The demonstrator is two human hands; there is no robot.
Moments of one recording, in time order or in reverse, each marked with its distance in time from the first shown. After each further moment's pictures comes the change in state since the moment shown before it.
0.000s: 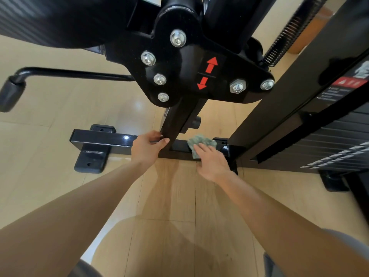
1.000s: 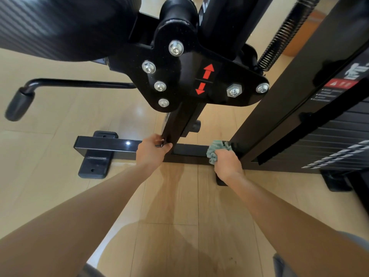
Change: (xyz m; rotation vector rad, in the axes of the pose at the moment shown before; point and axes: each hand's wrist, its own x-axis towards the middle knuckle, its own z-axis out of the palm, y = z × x) left_hand 0.000 0.007 0.004 0.041 -0.003 -0.028; right_hand -0.010 0.024 -0.012 0.037 0.136 0.275
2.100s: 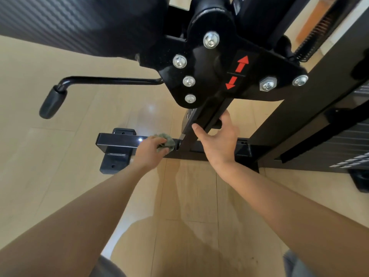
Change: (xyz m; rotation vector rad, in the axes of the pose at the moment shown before) left_hand 0.040 -0.067 -0.049 0.479 -0.126 0.252; right_hand -0.027 -0.124 -0.061 1.035 0.459 -0.121
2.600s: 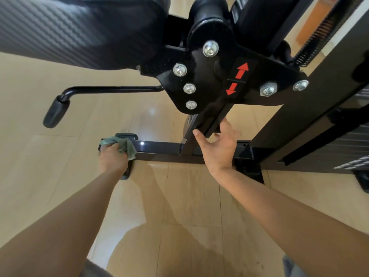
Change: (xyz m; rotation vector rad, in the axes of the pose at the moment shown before) left_hand 0.005 -0.096 -0.034 0.123 0.261 -0.451; right_hand -0.001 0.021 0.016 -0.074 0.128 -0.052
